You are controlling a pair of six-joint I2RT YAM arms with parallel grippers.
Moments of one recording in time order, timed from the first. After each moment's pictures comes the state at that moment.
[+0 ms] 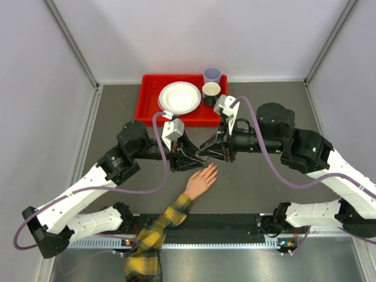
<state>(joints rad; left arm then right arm) -0.83 0.97 1.03 -0.03 0.83 -0.22 1.06 1.12 1.57 -0.70 -0.28 0.13</state>
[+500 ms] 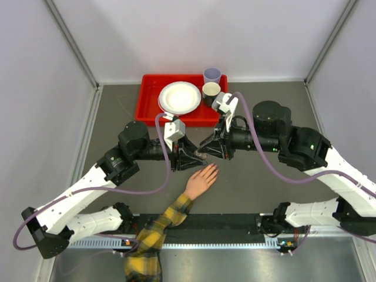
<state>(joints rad) -0.83 0.96 1.03 -0.11 0.74 -0.15 1.06 1.15 1.60 -0.74 -0.21 0.15</state>
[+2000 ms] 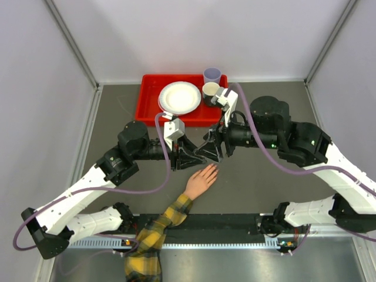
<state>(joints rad) -0.83 0.96 1.03 -0.12 0.71 -0.15 1.06 1.21 1.70 -0.83 -0.17 0.22</state>
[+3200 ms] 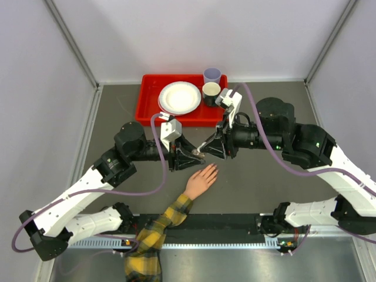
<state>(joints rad) -0.83 0.94 1.03 -0.12 0.71 -0.15 1.05 1.17 1.68 -0.83 -0.19 0.26</state>
